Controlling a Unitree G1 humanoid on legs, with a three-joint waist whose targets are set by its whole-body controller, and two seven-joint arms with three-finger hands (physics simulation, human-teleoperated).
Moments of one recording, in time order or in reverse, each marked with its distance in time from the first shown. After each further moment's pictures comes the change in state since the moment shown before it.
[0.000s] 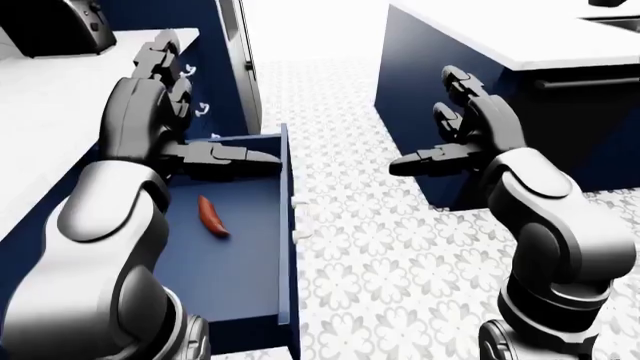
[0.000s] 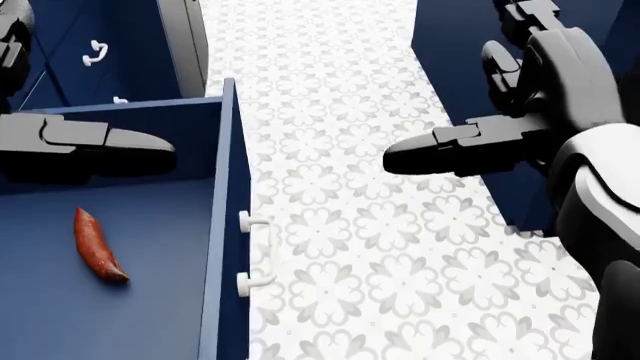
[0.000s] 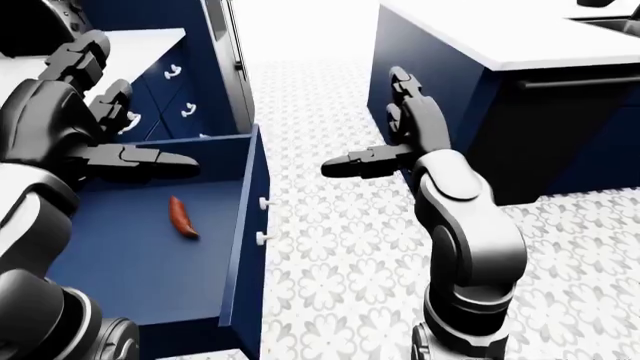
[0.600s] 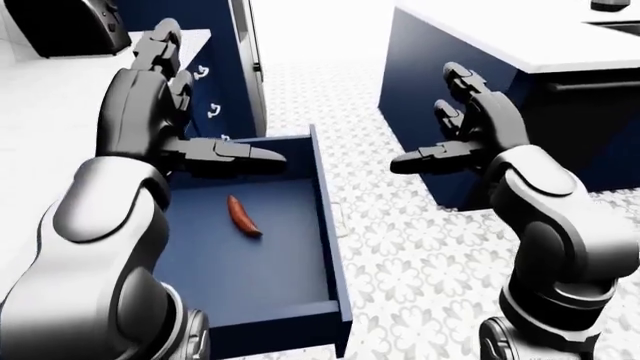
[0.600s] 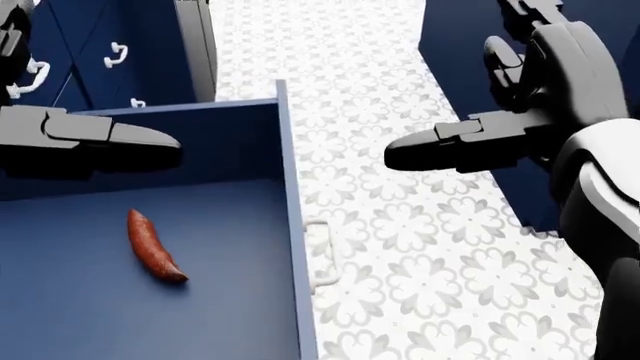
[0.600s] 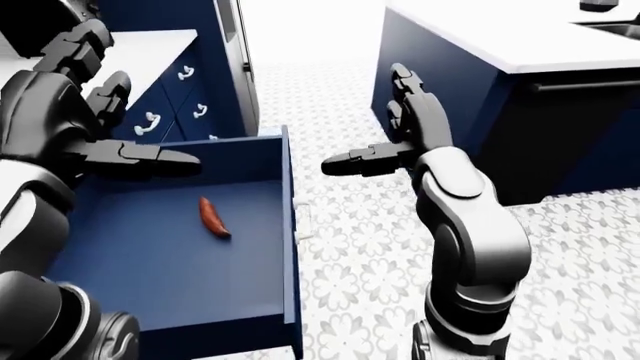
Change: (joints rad) left arm -0.038 0.008 -0.025 -0.022 0.011 0.037 0.002; right arm -0.015 -0.006 -0.005 -0.007 0.007 0.016 -0.002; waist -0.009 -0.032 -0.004
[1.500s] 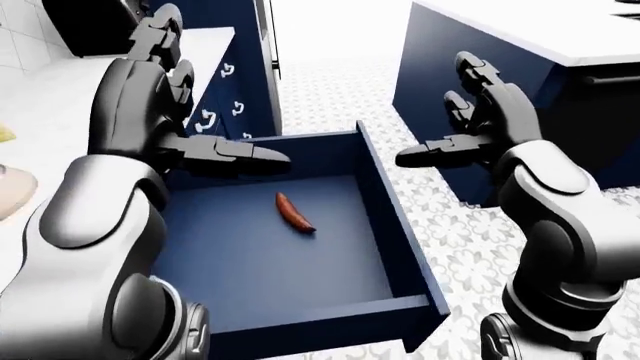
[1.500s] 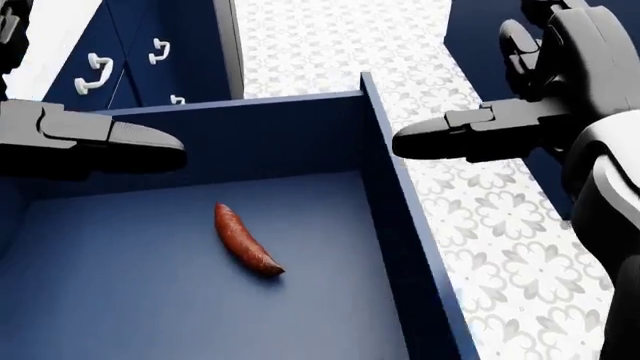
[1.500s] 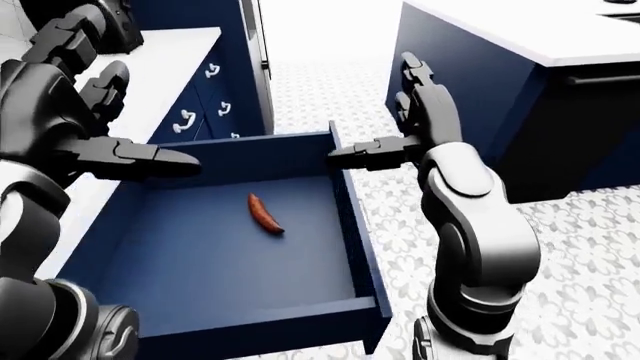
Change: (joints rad) left arm -0.040 0.007 -0.017 -0.042 0.022 0.044 -0.033; right arm -0.018 -0.009 -0.012 -0.022 -0.016 0.005 -0.010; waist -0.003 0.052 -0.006
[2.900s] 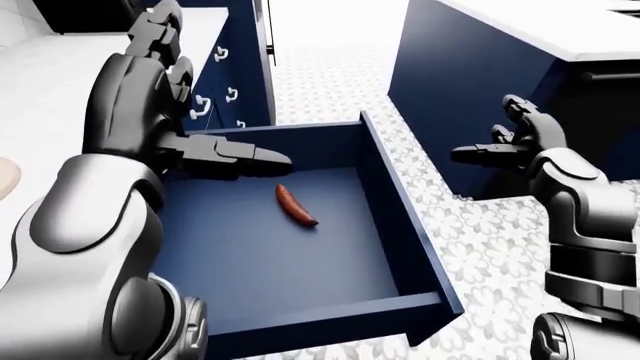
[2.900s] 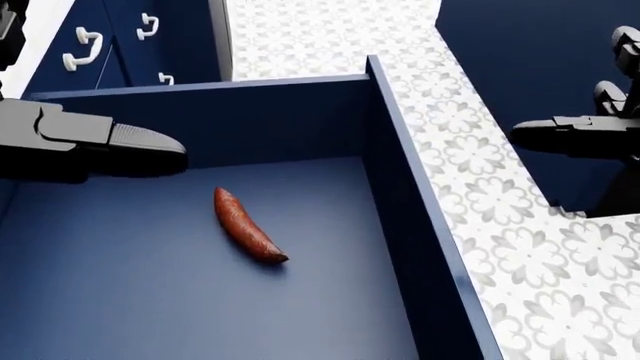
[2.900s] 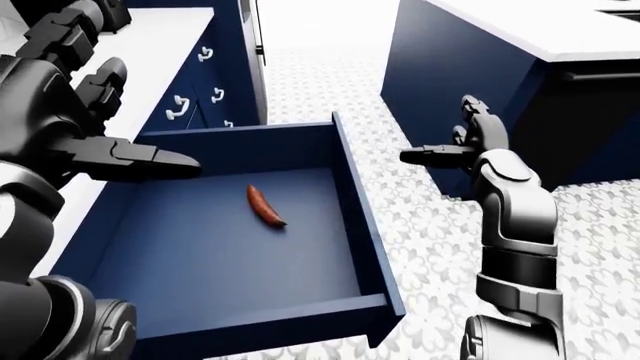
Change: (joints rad) left arm -0.034 0.017 -0.031 -0.029 0.044 0.061 -0.033; right arm 0.027 -0.238 -0.113 0.750 0.035 -0.487 0.086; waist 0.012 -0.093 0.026
